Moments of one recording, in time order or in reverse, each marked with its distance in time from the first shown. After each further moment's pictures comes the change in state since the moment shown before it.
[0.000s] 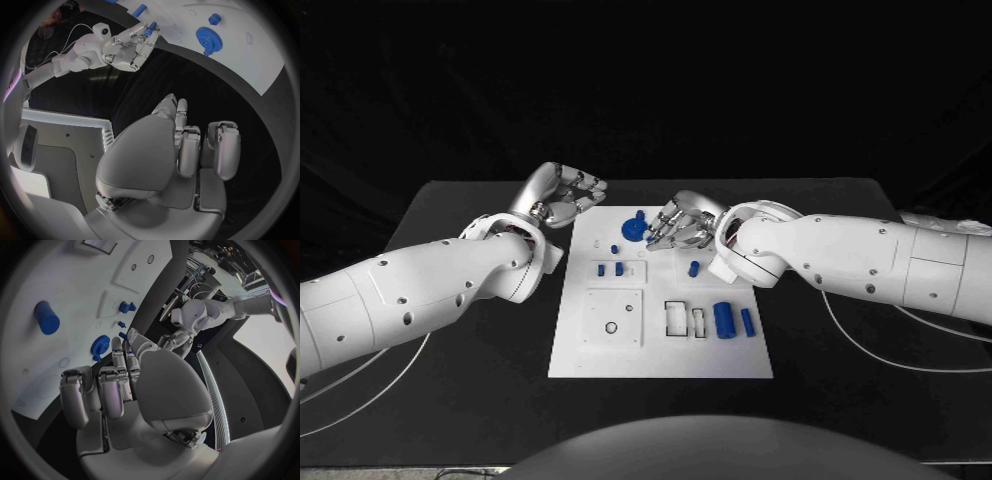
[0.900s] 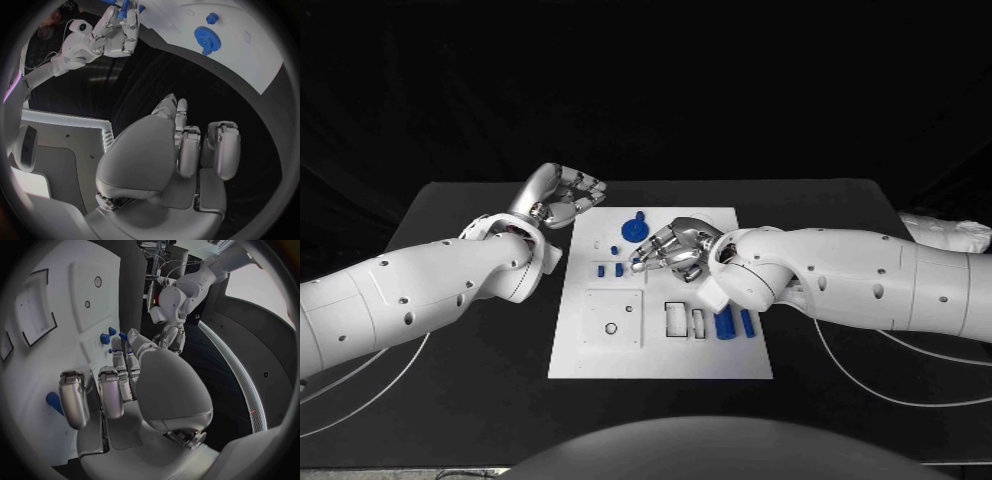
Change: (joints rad) left arm 0.000 0.005 0.000 -0.014 -0.005 0.006 -0.001; left_hand 0.000 0.000 0.000 0.000 0.000 0.000 0.000 0.000 0.000 0.000 0.000 0.000 0.000 0.000 0.000 0.000 0.000 0.000 0.000 0.000 0.000 0.000; right arm -0.037 -0.022 -0.003 0.106 0.407 0.019 -0.011; right_hand -0.005 0.004 -0.004 0.002 -0.001 -0.005 -0.005 0.000 0.007 -0.001 -0.001 0.000 0.000 0.000 0.000 0.000 0.000 0.000 0.001 0.006 0.000 0.000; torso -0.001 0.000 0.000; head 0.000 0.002
